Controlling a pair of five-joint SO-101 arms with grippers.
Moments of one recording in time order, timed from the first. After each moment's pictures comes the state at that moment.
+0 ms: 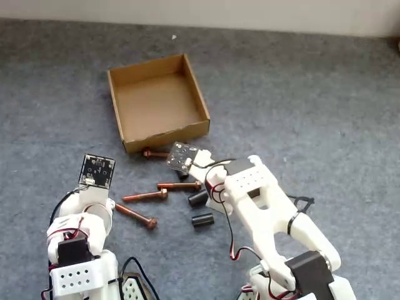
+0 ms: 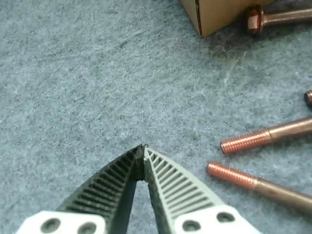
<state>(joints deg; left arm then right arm) -19.2 -95.5 92.0 63.3 -18.2 -30.3 -12.6 46.5 56.4 46.4</state>
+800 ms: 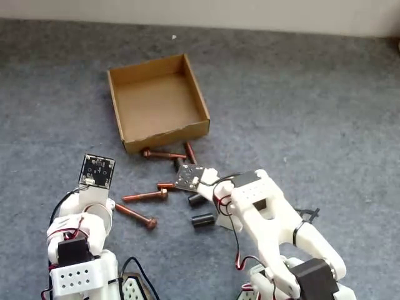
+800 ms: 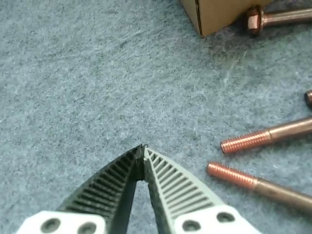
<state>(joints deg) -19.2 -95.5 92.0 63.3 -18.2 -28.9 -17.6 56.8 53.8 50.9</state>
